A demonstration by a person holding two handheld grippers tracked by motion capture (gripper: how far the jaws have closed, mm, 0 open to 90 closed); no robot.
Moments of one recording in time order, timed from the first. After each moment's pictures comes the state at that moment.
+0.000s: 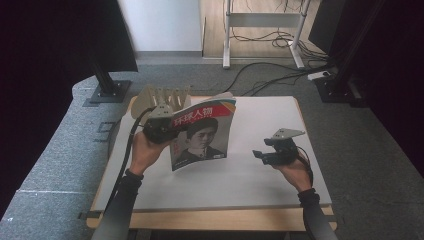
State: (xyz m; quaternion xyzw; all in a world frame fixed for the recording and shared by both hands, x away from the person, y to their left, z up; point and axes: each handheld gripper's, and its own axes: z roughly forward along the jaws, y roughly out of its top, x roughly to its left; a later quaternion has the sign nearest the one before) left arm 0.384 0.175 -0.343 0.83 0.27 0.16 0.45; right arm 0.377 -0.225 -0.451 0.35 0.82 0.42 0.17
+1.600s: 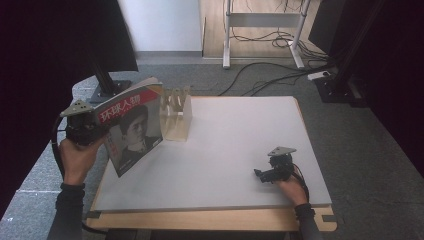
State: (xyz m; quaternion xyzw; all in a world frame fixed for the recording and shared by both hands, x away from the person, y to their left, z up) left arm 0.348 0.330 -0.307 0.75 0.44 0.24 0.44; right arm 0.372 -0.233 -0.536 0.41 0.82 0.35 0.17
